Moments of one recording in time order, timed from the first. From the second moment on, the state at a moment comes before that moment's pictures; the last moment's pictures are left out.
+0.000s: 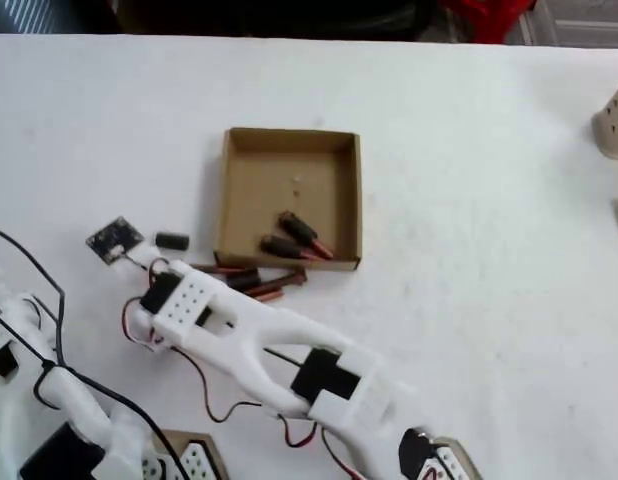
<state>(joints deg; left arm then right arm) -54.2 -23.0 60.7 41.5 -1.5 -64.3 31.0 -5.2 58.4 -13.0</state>
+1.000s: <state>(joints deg) -41.4 -30.8 61.5 51.9 -1.1 -35.2 -34.3 48.6 63.1 6.2</state>
